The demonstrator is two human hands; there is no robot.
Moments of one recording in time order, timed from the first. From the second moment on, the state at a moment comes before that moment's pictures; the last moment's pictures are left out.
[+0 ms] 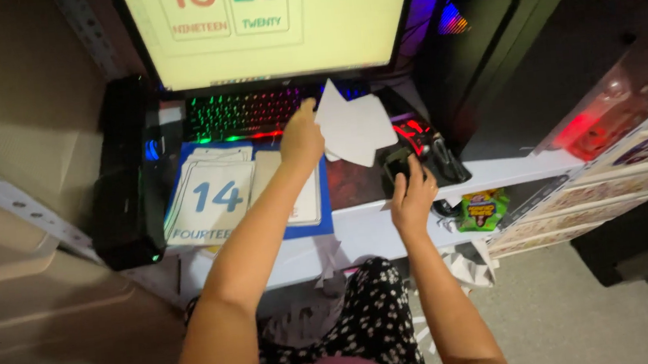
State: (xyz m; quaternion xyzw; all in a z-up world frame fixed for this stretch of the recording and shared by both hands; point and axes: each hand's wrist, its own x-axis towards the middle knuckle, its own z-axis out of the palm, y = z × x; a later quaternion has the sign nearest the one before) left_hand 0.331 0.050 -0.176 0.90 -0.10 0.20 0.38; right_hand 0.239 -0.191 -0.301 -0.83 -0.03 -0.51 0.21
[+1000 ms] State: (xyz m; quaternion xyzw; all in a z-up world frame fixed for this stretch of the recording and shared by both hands) left_hand 0.043 0.091 -0.184 0.67 -0.11 0.11 0.72; right_hand 0.080 -0.119 -0.261 -0.47 0.00 -0.15 0.87
